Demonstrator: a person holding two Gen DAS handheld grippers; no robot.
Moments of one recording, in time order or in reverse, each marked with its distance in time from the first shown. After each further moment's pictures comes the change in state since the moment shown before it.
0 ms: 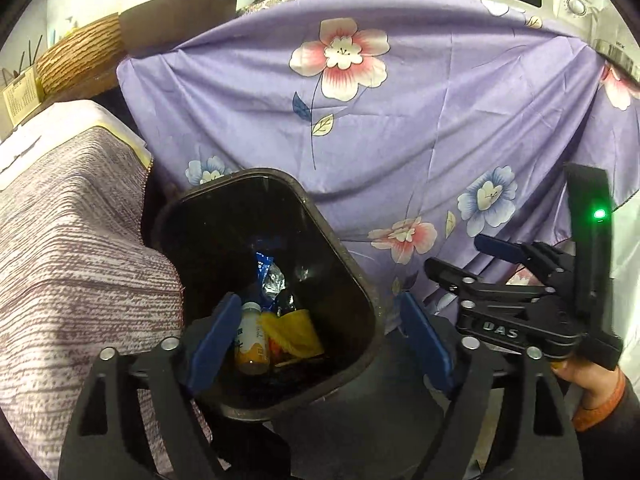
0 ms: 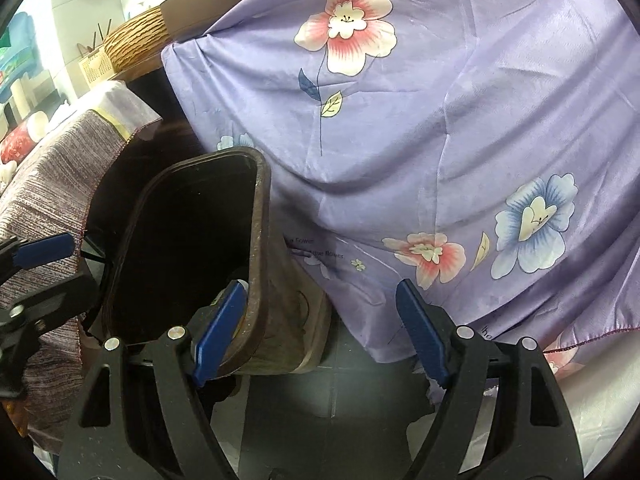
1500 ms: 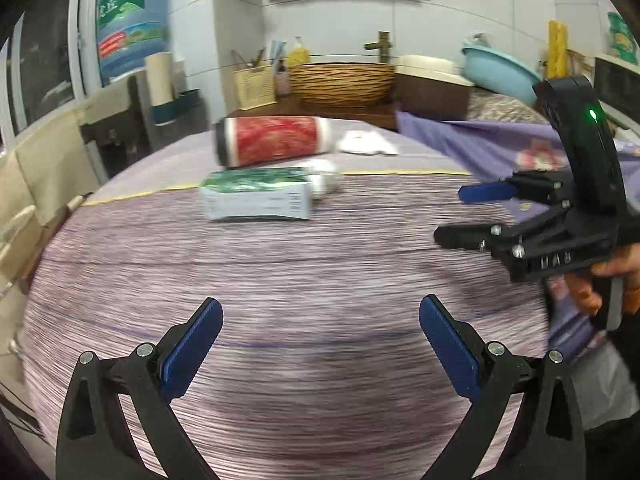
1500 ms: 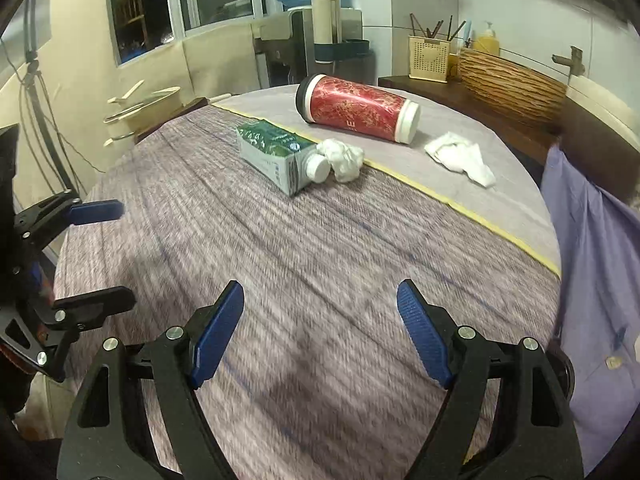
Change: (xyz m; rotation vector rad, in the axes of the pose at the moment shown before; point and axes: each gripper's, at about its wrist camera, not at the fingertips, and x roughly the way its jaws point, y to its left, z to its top) left arm -0.258 0.226 -0.109 -0.255 -0.187 0.500; right arm -0.088 0.383 0.067 -0.724 -0.024 0.648
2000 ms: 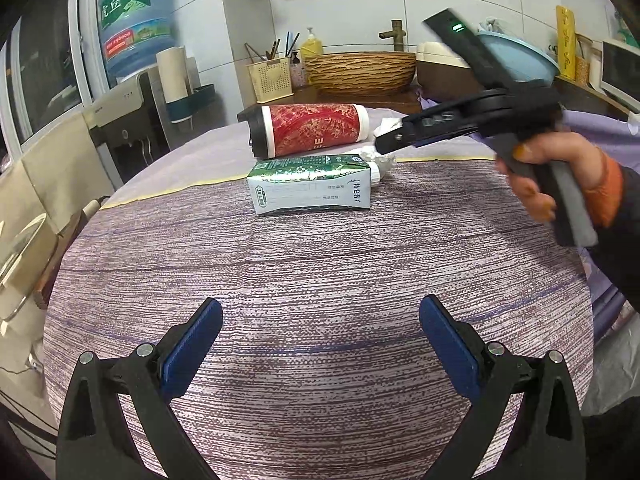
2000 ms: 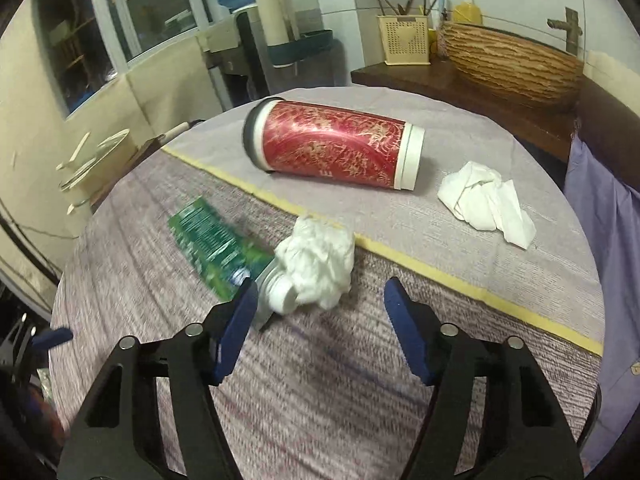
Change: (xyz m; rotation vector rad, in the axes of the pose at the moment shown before) left arm 0.013 0.044 -0.003 0.042 0.023 0.027; right arm 0.095 -0.029 0.101 0.207 0.042 -0.012
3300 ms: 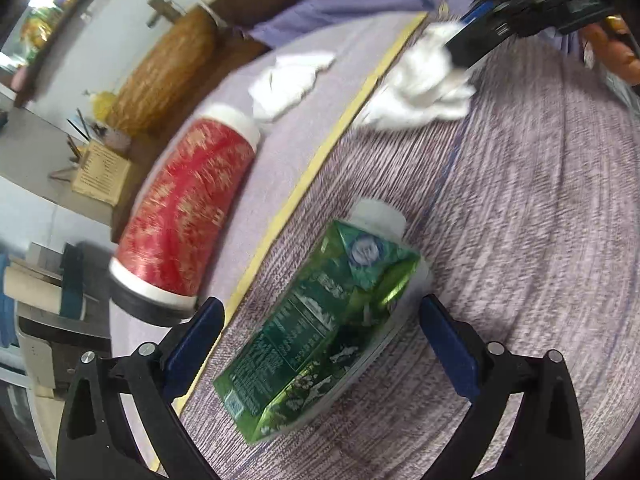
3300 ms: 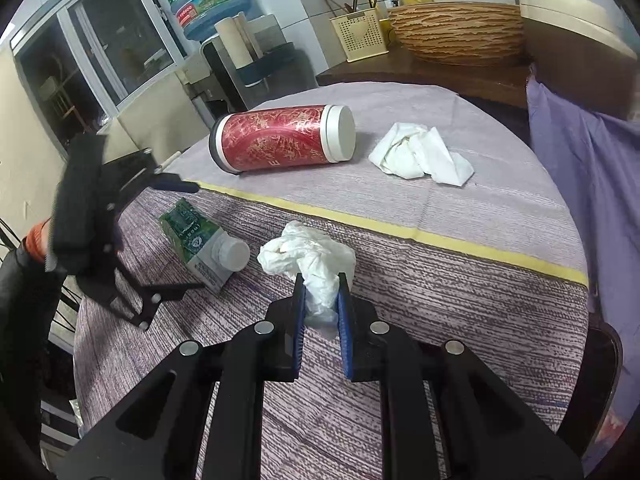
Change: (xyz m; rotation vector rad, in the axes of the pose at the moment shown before) left arm 0.159 -0.019 0.109 0.907 0.240 -0.211; right arm -0.042 -0.058 -0.047 0.149 -0.046 0.060
